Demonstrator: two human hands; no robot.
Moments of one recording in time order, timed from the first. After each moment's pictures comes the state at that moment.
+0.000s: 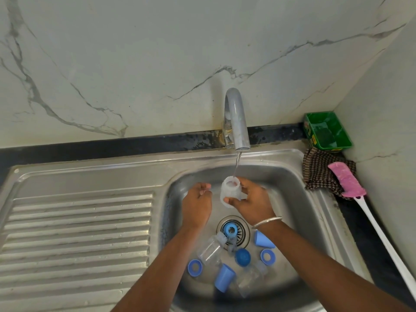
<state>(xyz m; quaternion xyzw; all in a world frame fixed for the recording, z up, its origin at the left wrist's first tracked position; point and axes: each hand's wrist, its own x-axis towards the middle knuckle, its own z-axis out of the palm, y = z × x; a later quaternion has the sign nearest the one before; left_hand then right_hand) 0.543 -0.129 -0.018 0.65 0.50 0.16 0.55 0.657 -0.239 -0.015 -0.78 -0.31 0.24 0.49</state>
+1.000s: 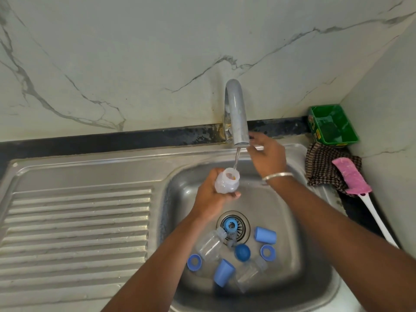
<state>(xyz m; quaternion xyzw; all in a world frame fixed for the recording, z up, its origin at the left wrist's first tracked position) 0.562 -0.133 -0.012 0.67 0.35 0.09 0.64 0.732 -0.202 0.024 -0.85 -0.25 0.16 0.43</state>
